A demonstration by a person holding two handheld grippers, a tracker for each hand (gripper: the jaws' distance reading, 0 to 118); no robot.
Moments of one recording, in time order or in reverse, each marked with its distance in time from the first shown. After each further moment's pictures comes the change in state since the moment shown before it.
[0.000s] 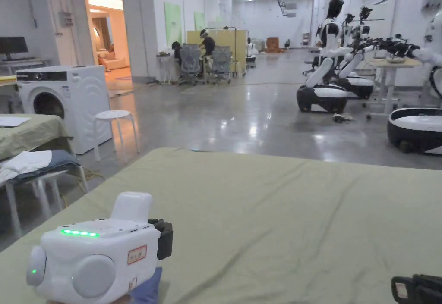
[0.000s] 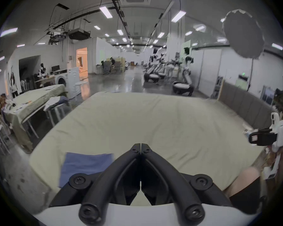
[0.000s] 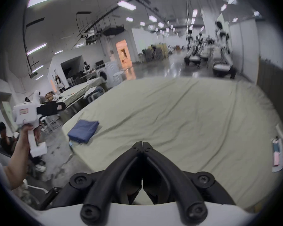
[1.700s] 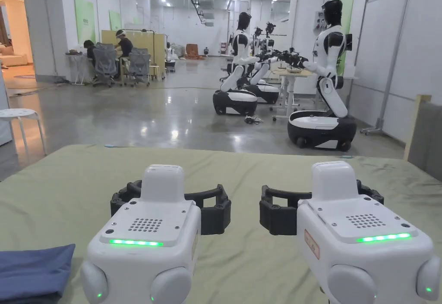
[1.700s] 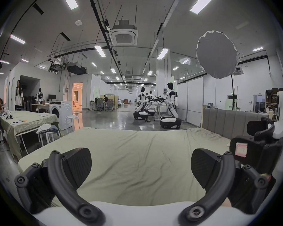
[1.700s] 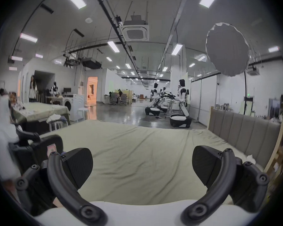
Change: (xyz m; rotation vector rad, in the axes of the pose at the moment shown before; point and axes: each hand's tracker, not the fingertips) left arm 0.188 -0.052 0.080 0.384 -0.035 -0.075; right arm -0.089 -0.038 0.100 0.459 -0.415 0.149
